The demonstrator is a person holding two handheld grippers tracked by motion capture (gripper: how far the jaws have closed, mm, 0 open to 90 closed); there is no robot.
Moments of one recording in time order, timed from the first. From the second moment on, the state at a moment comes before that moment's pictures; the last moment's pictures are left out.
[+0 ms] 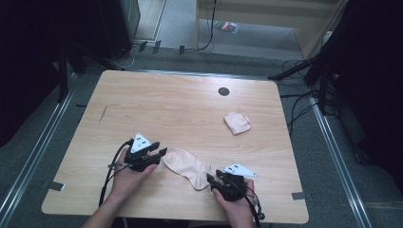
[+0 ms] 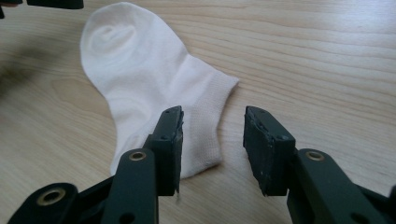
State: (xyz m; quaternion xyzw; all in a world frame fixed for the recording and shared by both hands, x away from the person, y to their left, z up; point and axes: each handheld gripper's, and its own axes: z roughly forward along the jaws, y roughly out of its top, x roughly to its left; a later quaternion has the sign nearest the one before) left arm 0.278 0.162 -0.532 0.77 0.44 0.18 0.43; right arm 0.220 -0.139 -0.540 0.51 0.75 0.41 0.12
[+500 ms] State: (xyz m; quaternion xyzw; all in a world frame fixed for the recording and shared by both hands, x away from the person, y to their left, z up) left arm 0.287 0.152 -0.543 0.80 0.42 0.16 0.40; right arm 0.217 -0.123 -0.548 0.48 0.77 0.38 0.17
